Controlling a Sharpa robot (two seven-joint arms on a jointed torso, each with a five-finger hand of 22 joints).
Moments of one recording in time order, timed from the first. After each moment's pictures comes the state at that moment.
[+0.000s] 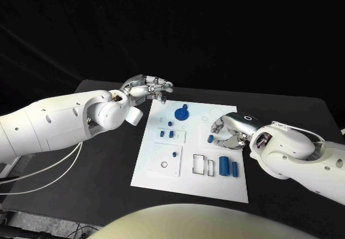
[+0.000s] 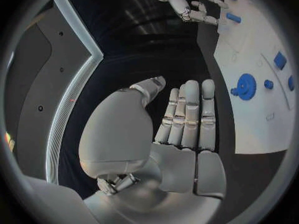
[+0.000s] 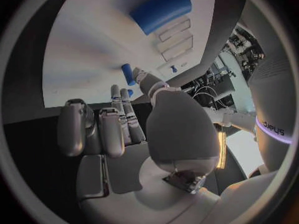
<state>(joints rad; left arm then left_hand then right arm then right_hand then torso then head) 1.14 -0.92 0.01 1.48 -0.13 -0.11 0.25 1.33 -0.23 0.52 0.11 0.20 0.91 0.17 0.24 0.38 1.08 0.12 0.16 0.20 1.03 0.05 1.10 0.47 0.16 0.98 0.16 0.48 1.28 1.14 -0.85 -0.14 1.72 -1.64 -0.27 -0.26 1.27 -0.20 0.40 -0.03 0.16 0.97 0.14 0.14 0.43 1.05 0.10 0.10 0.19 1.47 0.02 1.43 1.25 0.05 1.45 0.13 1.29 1.31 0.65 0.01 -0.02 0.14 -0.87</state>
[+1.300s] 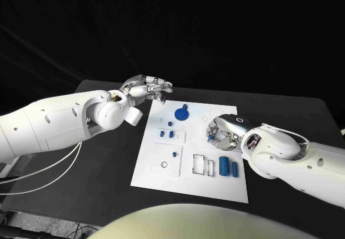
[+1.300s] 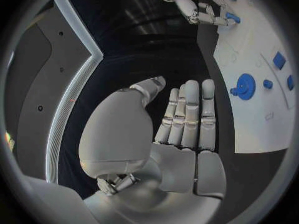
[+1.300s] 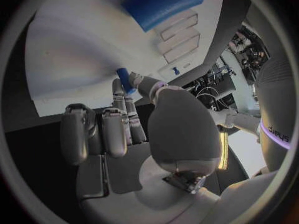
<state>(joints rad) 1.14 -0.92 0.01 1.48 -0.13 -0.11 0.25 1.33 -0.23 0.52 0.11 0.20 0.91 0.17 0.24 0.38 1.08 0.12 0.16 0.20 1.03 0.05 1.10 0.47 0.16 0.98 0.16 0.48 1.28 1.12 -0.78 -0.14 1.66 -1.64 -0.31 -0.27 1.29 -0.18 0.66 -0.03 0.07 1.10 0.11 0.23 0.46 1.25 0.08 0.11 0.20 1.47 -0.02 1.43 1.24 0.05 1.47 0.09 1.37 1.31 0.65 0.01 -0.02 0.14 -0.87</state>
